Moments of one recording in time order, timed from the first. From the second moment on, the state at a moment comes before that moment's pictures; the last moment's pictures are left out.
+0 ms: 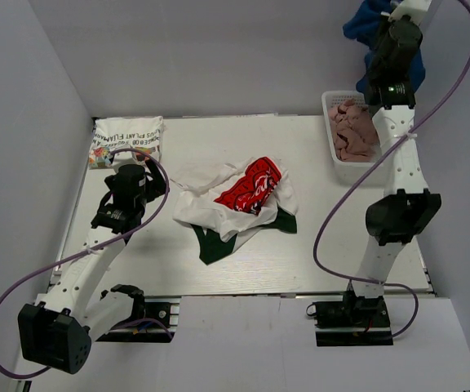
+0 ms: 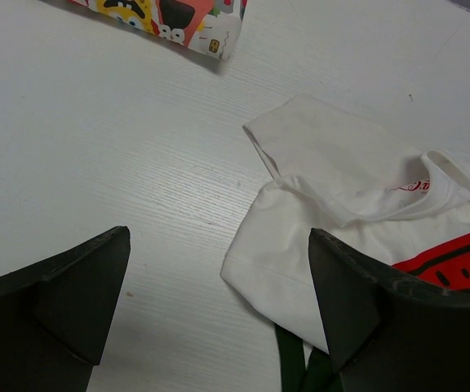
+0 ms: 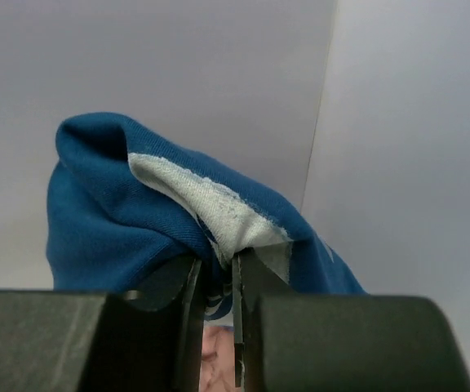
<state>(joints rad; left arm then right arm) -0.26 0.99 0.79 -0.32 -0.38 -0.46 0.10 1.91 2.25 -0.06 0.45 -0.11</state>
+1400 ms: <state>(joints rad) -0.26 0.98 0.79 -0.35 -0.37 -0.46 0.77 1.85 1.29 -0.38 0.29 0.19</state>
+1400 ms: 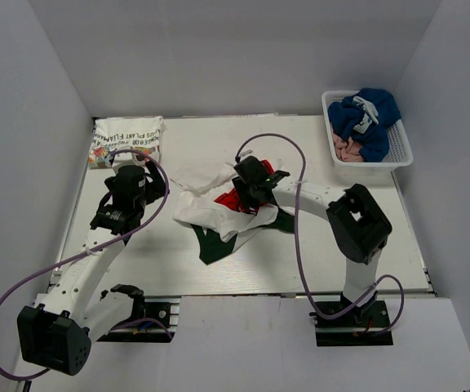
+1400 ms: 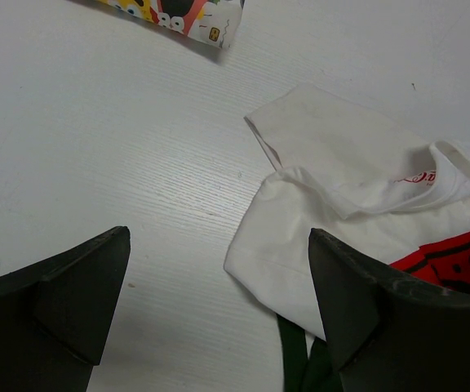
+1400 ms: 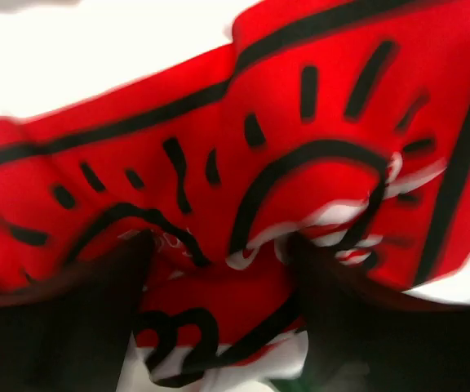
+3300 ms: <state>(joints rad) -0.28 1.51 0.93 -0.36 -0.09 -0.43 0.09 1.55 1.52 -0.26 0.12 0.21</state>
